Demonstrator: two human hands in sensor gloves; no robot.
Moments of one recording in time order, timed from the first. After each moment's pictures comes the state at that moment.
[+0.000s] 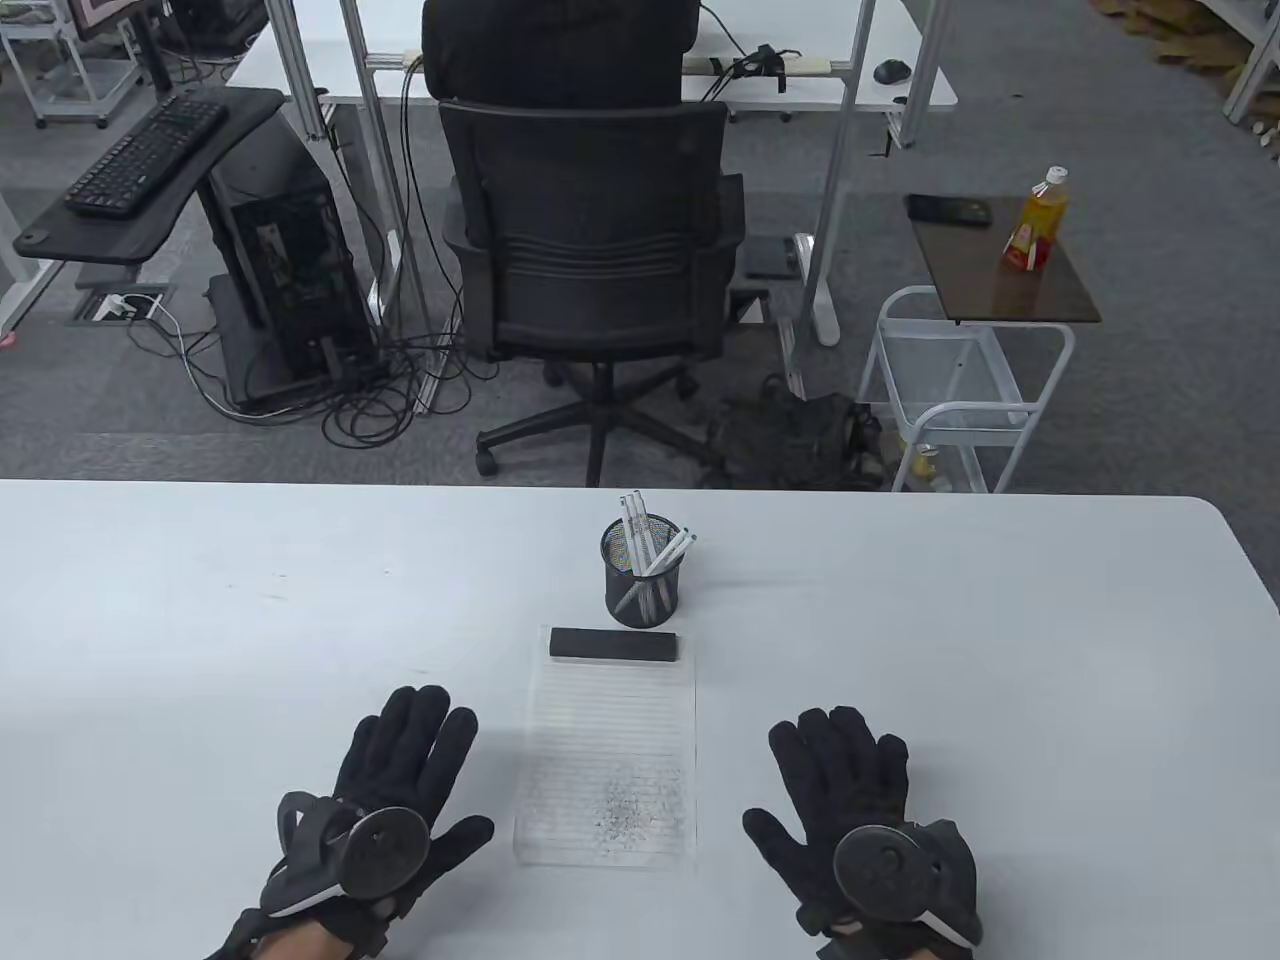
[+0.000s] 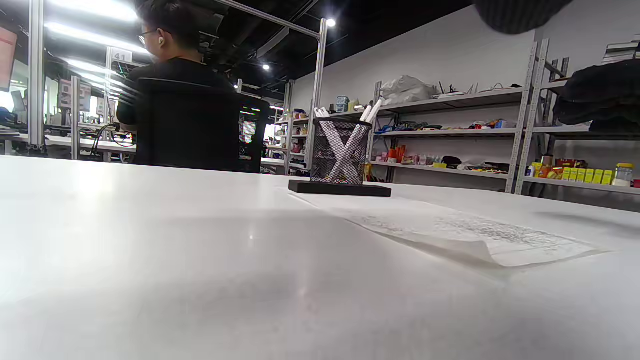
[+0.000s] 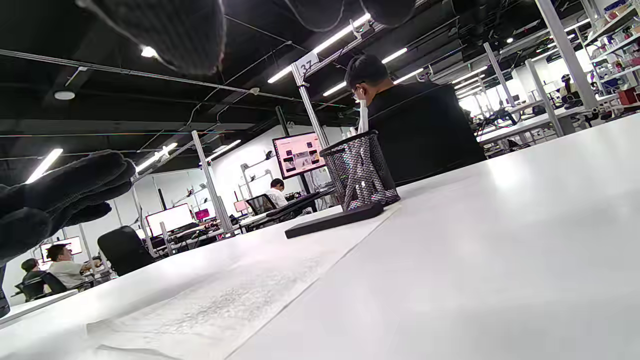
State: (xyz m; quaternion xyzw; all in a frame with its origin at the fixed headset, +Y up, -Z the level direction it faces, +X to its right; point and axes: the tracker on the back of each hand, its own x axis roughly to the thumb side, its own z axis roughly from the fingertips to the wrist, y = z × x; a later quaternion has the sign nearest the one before) left_hand -0.240 -0.741 -0.301 0.08 -0.23 0.07 0.97; right_hand 0.175 -0.731 -0.287 0.20 -0.14 0.94 0.22
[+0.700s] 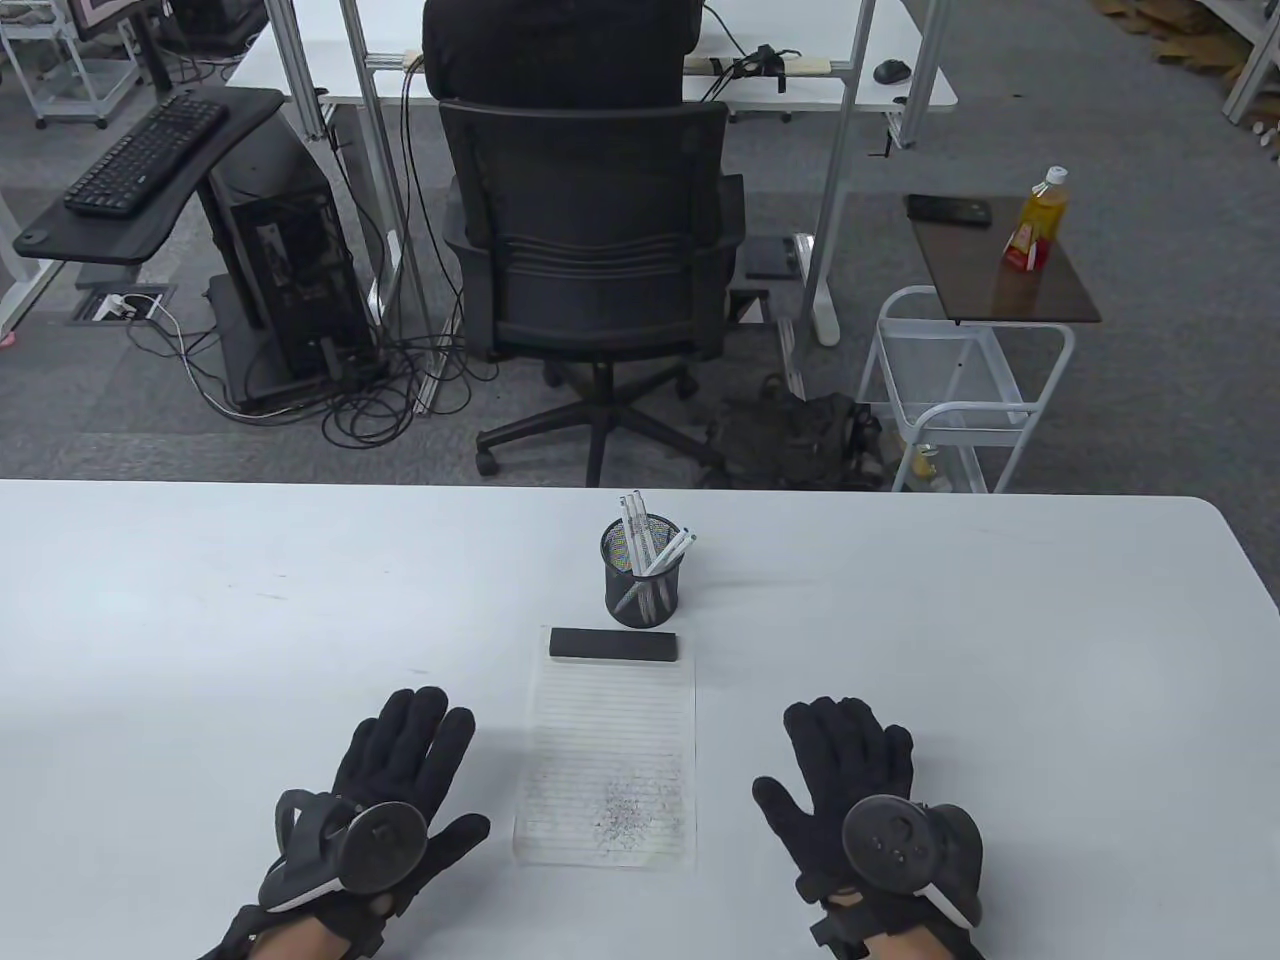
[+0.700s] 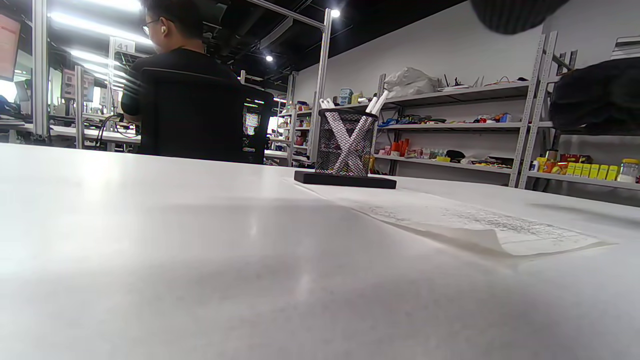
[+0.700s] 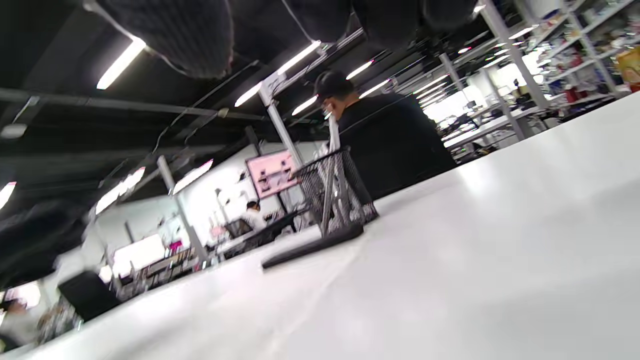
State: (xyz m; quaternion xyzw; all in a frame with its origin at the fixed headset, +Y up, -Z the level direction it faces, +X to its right) left_hand -0.242 -0.743 -0.305 0.07 -0.22 0.07 0.97; right_hand 0.181 -0.720 -0.316 0.13 -0.15 0.94 0.29
